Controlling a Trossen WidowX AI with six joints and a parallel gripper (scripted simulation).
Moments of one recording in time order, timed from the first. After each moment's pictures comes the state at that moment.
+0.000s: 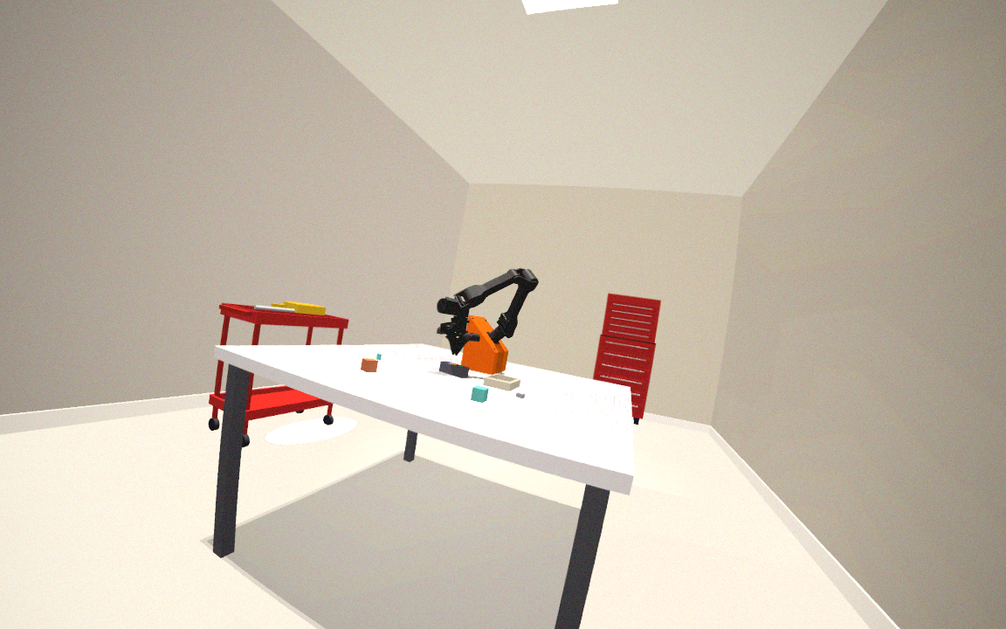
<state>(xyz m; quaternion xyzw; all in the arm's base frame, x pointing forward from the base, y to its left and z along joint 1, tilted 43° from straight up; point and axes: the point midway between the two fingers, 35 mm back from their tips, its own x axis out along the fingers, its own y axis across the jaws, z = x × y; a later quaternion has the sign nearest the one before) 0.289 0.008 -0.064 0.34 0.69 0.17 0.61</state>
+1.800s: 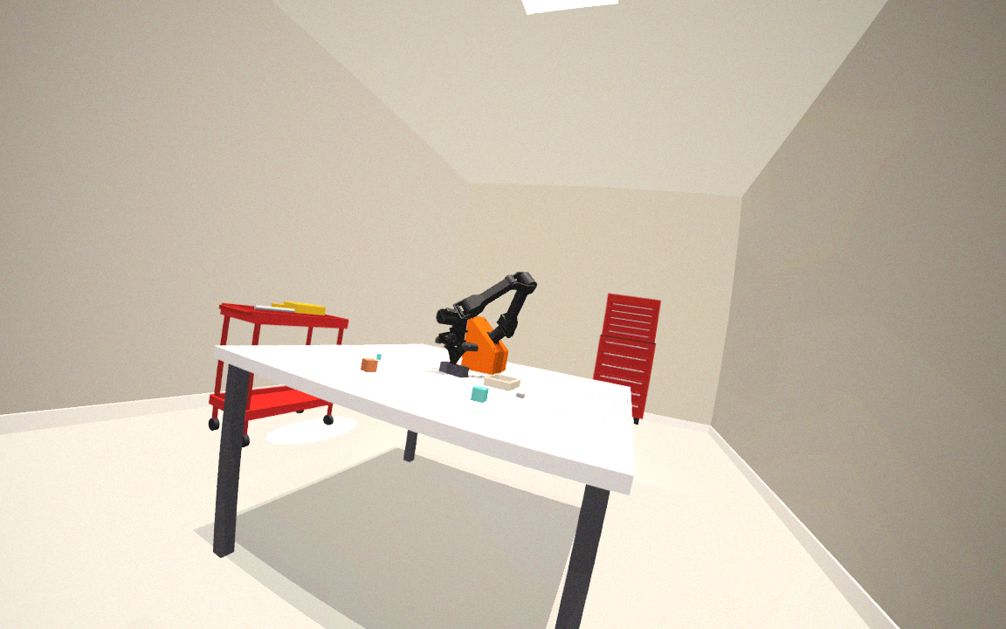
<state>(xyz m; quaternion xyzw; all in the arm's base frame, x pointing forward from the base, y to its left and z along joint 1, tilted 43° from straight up) 0.286 0.035 -0.093 0.33 0.70 0.17 0.61</state>
